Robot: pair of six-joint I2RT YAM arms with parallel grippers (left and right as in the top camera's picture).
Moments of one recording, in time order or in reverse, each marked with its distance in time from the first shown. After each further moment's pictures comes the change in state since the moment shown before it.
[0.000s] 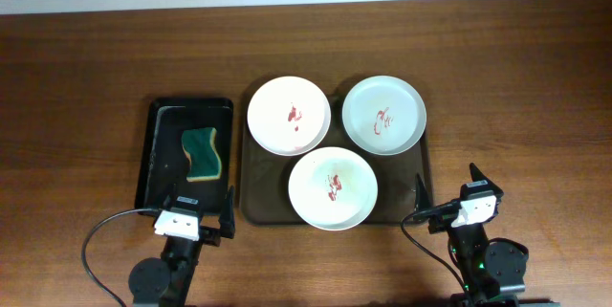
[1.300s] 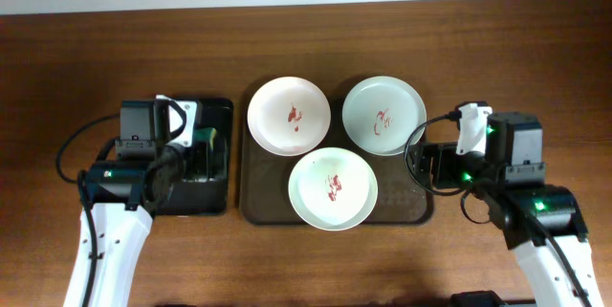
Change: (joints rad) left arm 0.000 1.204 1.056 -0.799 -0.061 -0.046; right arm 0.000 1.002 0.924 -0.730 -0.137 0.173
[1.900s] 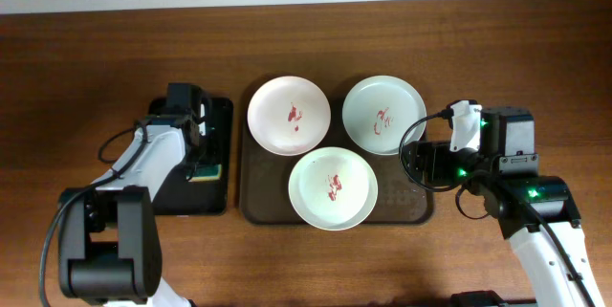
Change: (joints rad) left arm 0.011 0.591 0.011 0.227 -0.138 -0.207; right arm 0.000 0.043 0.001 0.003 -0.045 0.000
